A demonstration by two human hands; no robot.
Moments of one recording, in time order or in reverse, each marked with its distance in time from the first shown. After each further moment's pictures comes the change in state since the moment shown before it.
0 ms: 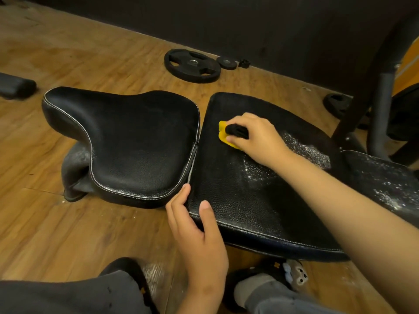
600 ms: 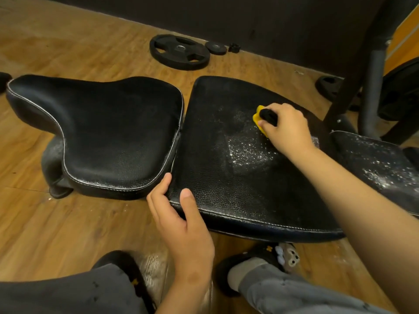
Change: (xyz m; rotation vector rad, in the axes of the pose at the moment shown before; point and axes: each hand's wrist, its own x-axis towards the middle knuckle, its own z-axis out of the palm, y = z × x) left_hand -0.003 -0.002 0.002 0.030 0.017 0.000; right_hand -0.035 0.057 -0.021 -0.180 0.179 0.373
